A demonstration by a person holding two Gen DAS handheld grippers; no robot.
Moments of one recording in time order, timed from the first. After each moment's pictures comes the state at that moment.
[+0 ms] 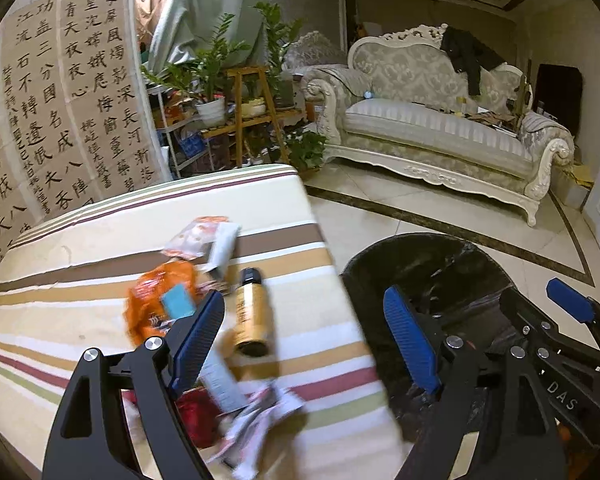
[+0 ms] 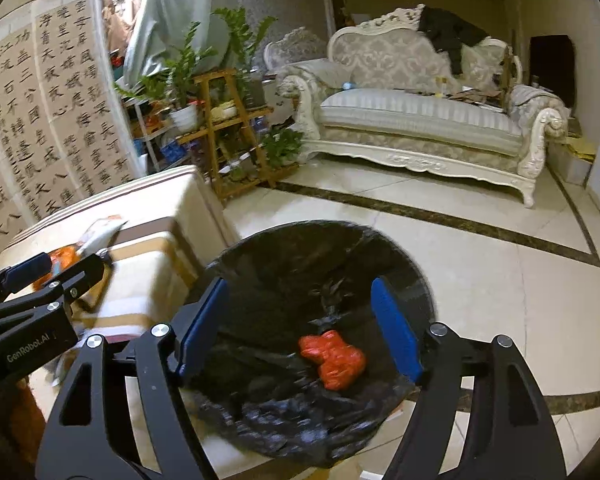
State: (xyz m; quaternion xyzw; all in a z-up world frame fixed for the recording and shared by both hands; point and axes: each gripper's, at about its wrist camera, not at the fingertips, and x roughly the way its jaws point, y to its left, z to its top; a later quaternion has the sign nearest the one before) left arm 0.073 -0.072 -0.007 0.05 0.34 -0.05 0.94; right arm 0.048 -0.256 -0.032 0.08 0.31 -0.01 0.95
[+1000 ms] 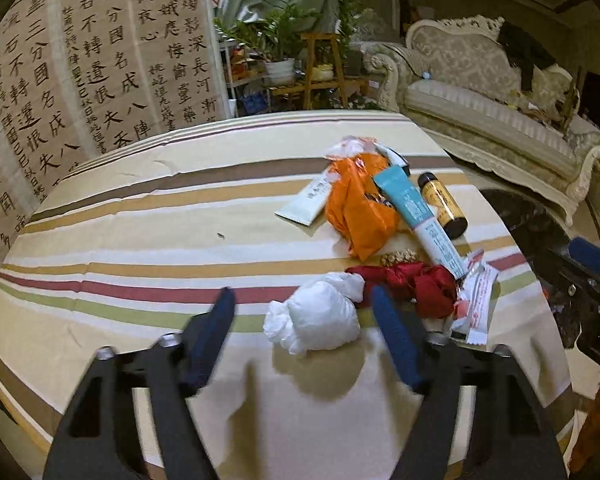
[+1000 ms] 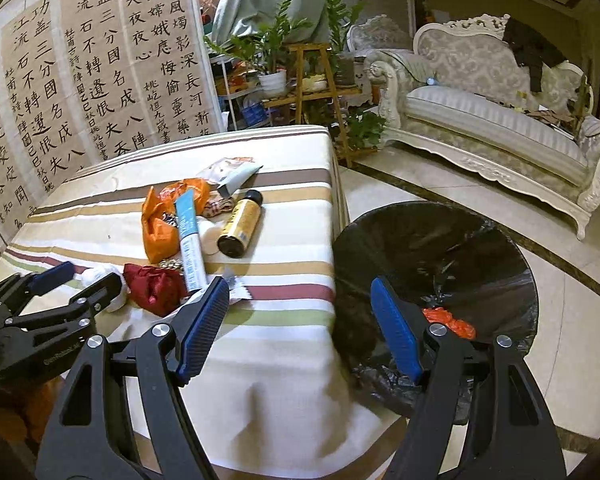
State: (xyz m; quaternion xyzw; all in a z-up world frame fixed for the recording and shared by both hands) left arm 0.028 0.051 -0.039 0.03 0.39 0.02 0.92; right arm 0.025 -0.136 -0.026 0.02 0.34 0.10 0.93
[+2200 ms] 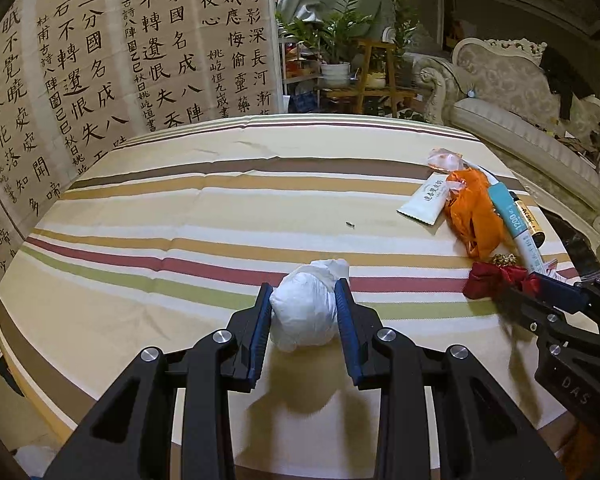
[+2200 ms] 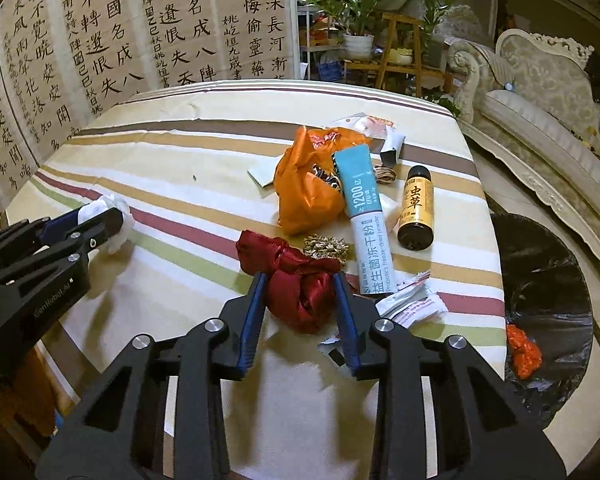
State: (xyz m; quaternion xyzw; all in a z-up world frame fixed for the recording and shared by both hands) left arm 0.009 0.134 -0.037 -0.01 0.38 0.09 0.92; right arm 0.033 -0.026 -0.039 -0.07 0.40 0.20 0.89
